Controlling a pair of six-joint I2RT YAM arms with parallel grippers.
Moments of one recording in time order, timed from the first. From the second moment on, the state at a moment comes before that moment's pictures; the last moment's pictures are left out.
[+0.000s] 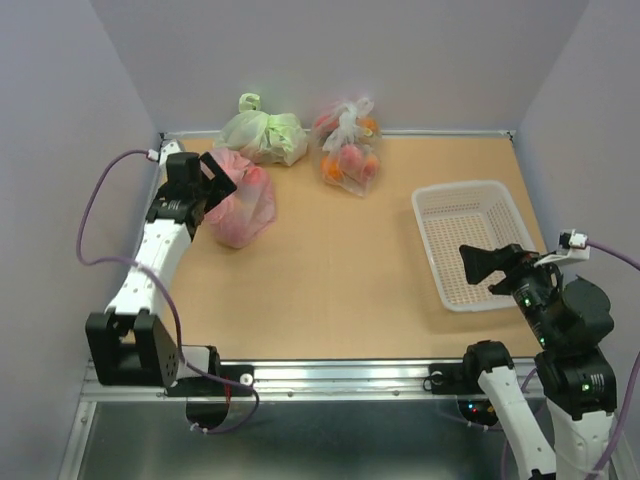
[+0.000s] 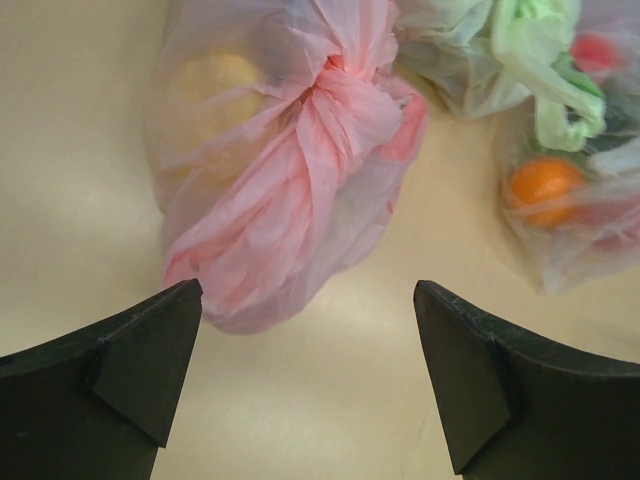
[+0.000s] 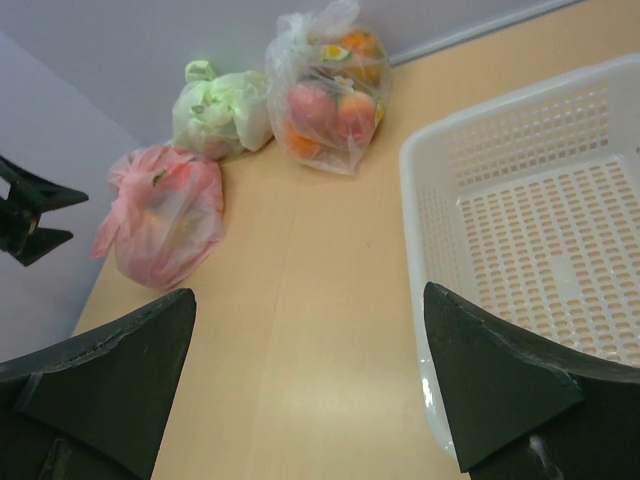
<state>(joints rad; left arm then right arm) -0.05 1.21 1.07 -0.43 -0.14 -0.62 0.12 0.27 0.95 -0.72 -0.11 0.49</state>
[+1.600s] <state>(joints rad) -0.76 1.17 0.84 -0.24 -0.22 -0.04 0.24 0.93 0.98 -0.55 -0.57 0.29</state>
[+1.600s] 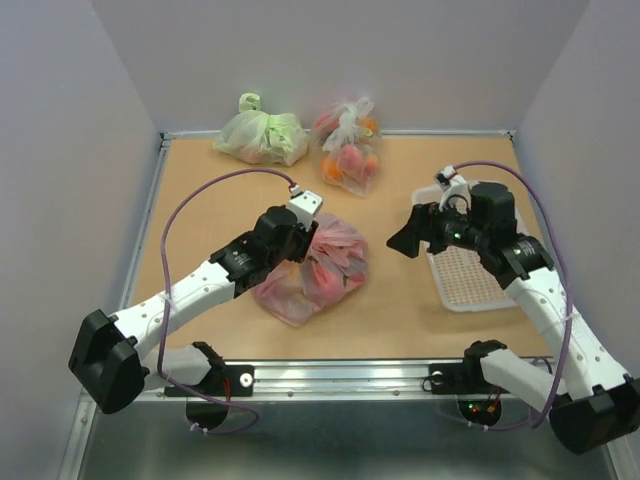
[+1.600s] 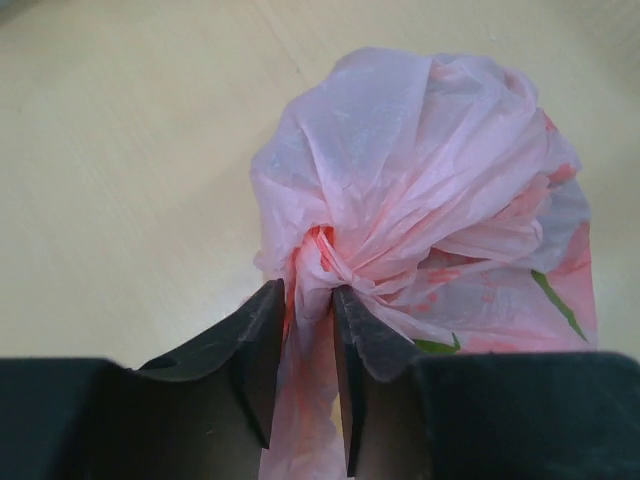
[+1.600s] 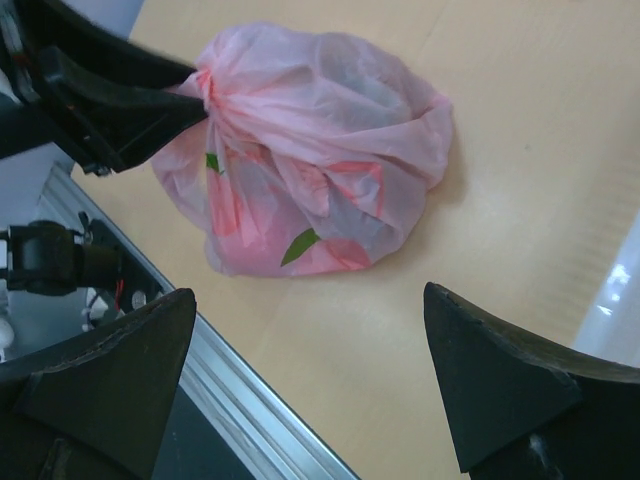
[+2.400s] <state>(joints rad) -0.76 0.86 0.79 -0.49 -0.29 -0.81 0.70 1.66 1.38 -0.41 -0.21 0.14</state>
